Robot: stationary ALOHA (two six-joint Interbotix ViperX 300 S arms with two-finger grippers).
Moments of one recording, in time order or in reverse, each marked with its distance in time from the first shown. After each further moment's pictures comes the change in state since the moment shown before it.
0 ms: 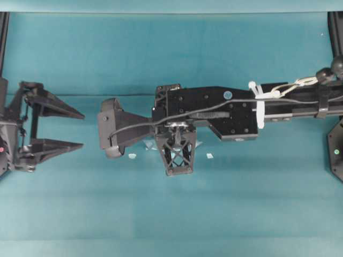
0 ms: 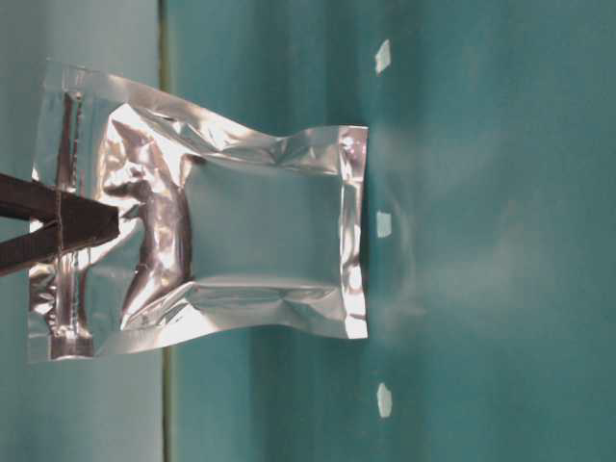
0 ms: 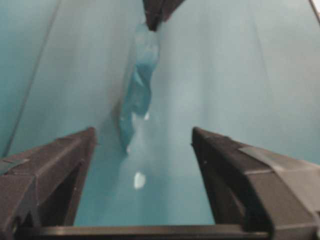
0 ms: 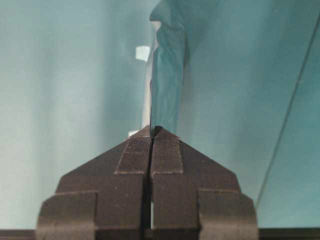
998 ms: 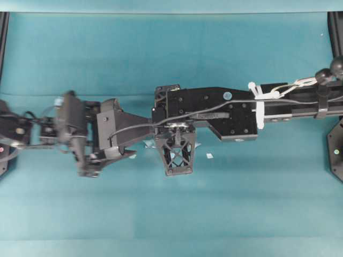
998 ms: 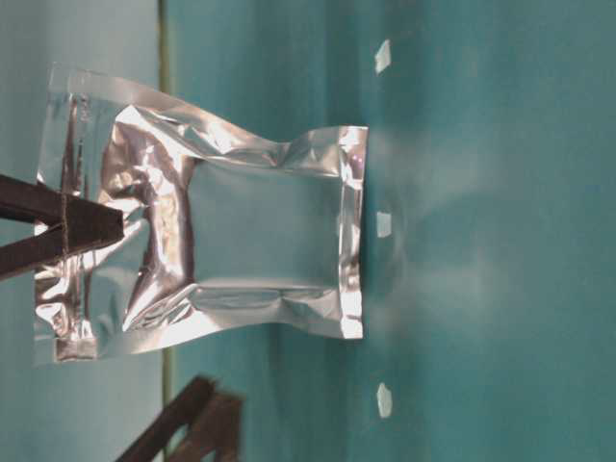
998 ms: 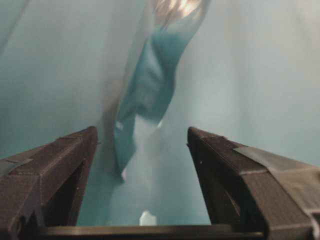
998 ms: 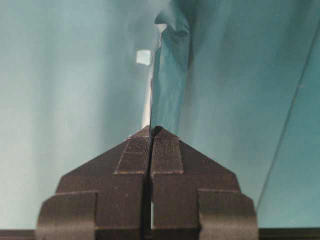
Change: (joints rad) left arm 0.020 0.816 -0.091 0.000 -0.710 -0.043; right arm -0.002 0.000 0.006 0.000 -0.014 0.000
